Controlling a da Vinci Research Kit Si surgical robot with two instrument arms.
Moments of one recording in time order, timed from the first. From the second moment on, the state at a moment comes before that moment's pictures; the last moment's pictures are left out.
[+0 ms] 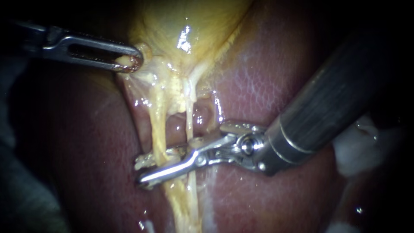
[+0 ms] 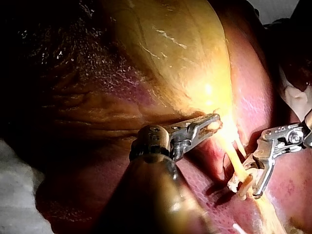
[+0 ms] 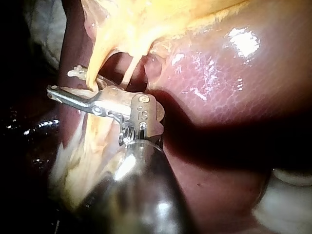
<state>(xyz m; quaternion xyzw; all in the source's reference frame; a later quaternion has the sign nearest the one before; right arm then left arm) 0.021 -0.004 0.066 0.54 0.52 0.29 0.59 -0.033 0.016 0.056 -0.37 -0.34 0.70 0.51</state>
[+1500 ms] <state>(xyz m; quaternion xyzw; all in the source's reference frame) 0.018 -0.003 0.061 0.57 0.52 0.28 0.57 -0.032 0.016 0.056 -0.37 -0.34 0.70 0.51</state>
